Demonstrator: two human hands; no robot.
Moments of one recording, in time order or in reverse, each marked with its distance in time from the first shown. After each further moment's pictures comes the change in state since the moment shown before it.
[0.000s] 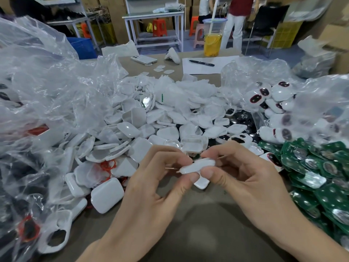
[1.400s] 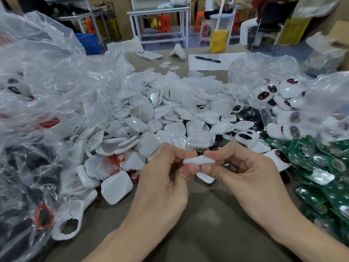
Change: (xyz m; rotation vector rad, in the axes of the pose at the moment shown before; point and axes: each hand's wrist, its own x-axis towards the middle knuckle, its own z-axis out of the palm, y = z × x) left_hand -0.003 -0.003 0.006 0.035 0.028 -0.292; right_hand 0.001 0.004 0.014 0.048 0.073 0.162
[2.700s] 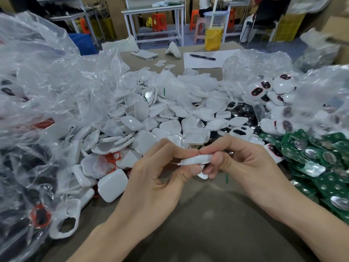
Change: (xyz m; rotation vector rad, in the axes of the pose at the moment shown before) left_hand 0.001 0.013 -0.012 -0.011 -0.097 0.179; right_hand 0.007 -0.010 -0.014 0.197 -0.183 0.025
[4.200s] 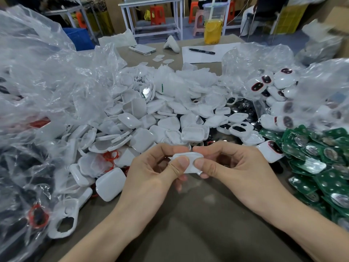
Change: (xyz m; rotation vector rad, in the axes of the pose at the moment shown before) left_hand 0.000 -0.013 0.003 -0.504 -0.009 -0.472; right_hand -0.006 0.002 0.008 -0.182 0.079 0.112
